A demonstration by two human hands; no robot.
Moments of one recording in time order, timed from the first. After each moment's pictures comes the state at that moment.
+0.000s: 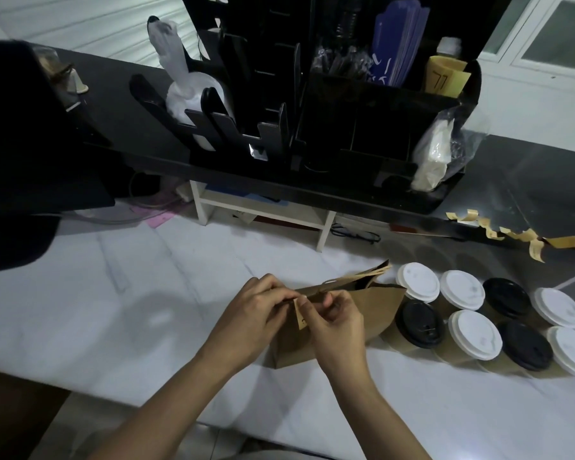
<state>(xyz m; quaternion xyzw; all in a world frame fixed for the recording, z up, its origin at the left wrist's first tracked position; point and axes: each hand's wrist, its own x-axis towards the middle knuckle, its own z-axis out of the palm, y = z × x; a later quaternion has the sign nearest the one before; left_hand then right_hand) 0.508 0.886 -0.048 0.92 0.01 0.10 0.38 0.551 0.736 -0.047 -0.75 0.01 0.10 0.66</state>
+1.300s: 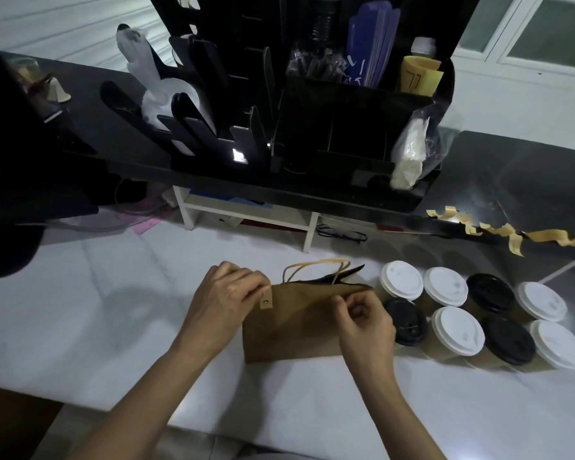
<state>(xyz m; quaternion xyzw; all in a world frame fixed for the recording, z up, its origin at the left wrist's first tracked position) 0.527 0.897 -0.050 0.96 -0.01 0.20 0.19 0.578 0.673 -0.056 -0.85 0.02 -0.03 0.53</state>
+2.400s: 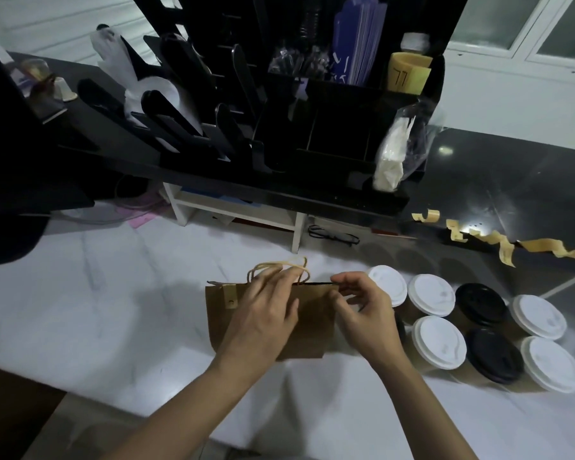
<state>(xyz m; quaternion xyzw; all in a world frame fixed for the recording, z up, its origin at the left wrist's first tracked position) 0.549 0.780 -0.048 0.94 0.03 0.22 0.25 0.645 0.613 -0.060 -0.81 -0.15 0.04 0.56</state>
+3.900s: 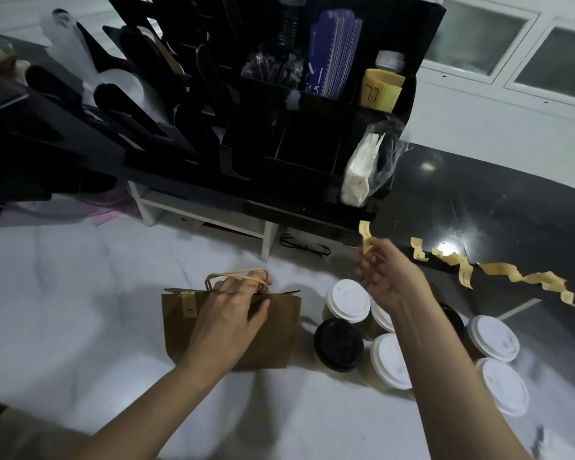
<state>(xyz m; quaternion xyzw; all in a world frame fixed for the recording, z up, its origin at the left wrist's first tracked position) 0.581 0.766 -0.049 0.93 0.13 0.19 0.30 0.754 0.576 0.016 -0.61 0.18 0.21 0.74</state>
